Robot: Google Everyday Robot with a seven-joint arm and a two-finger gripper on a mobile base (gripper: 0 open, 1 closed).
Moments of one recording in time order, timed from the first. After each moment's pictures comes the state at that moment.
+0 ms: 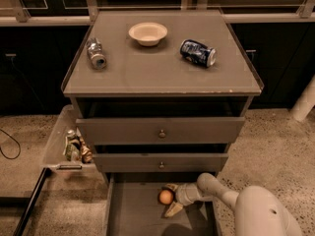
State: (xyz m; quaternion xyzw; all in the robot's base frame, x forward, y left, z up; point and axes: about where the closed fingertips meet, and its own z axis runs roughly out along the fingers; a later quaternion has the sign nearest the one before) arm 0.564 -0.081 0.142 -0.62 0.67 0.26 0.30
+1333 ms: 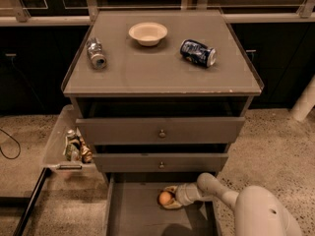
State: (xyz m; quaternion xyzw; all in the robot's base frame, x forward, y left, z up) arm 0.564 -0.081 0.141 -0.62 0.67 0.26 0.30
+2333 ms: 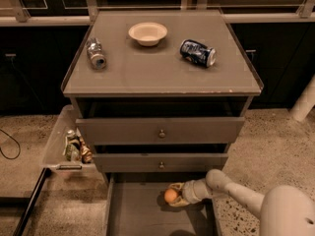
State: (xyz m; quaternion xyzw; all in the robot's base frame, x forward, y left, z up) arm 0.549 -0.103 0.210 -0.64 0.65 0.24 0.32
